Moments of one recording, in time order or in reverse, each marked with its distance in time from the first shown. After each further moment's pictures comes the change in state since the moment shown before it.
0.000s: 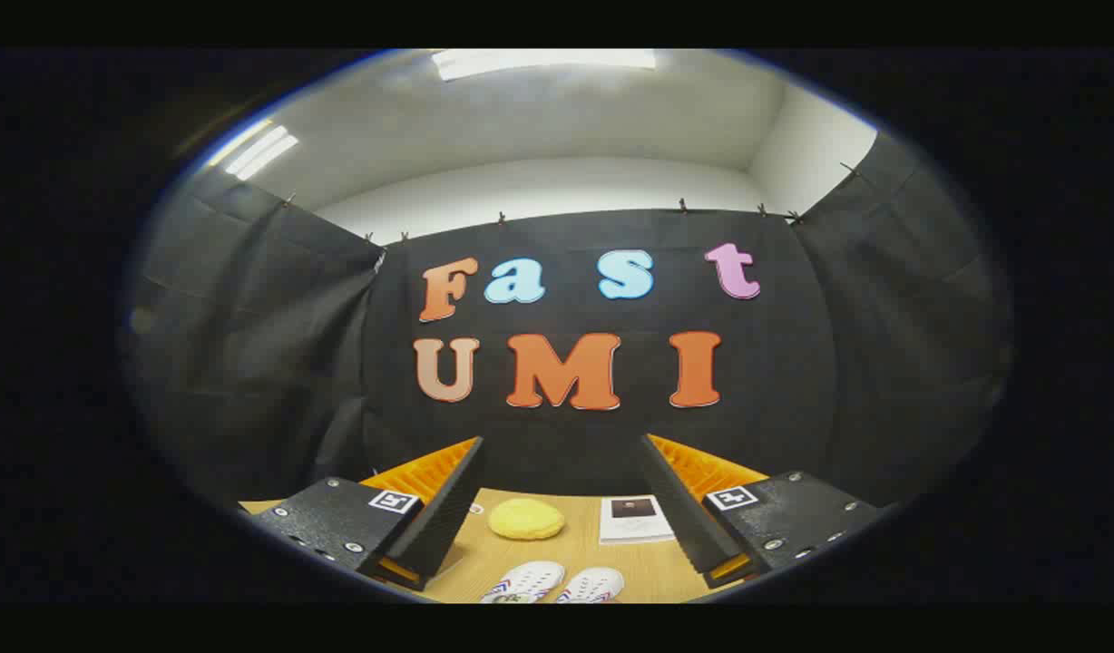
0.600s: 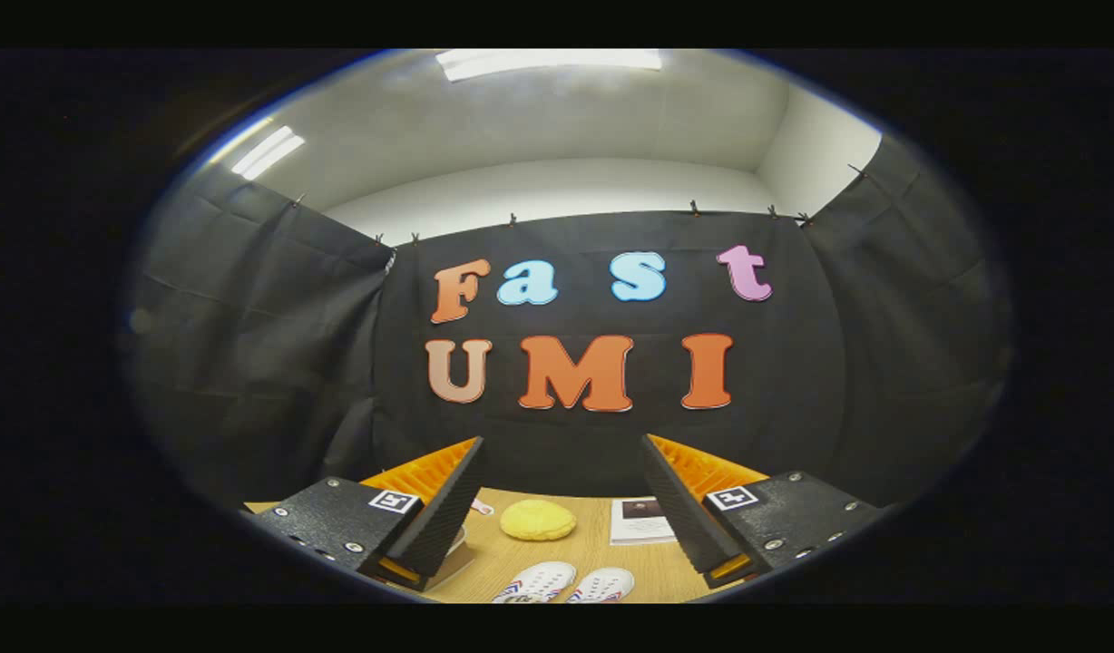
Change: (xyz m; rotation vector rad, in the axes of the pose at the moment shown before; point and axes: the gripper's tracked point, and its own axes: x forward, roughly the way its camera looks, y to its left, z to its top) arm -0.001 0.013 0.000 -0.004 0.002 0.022
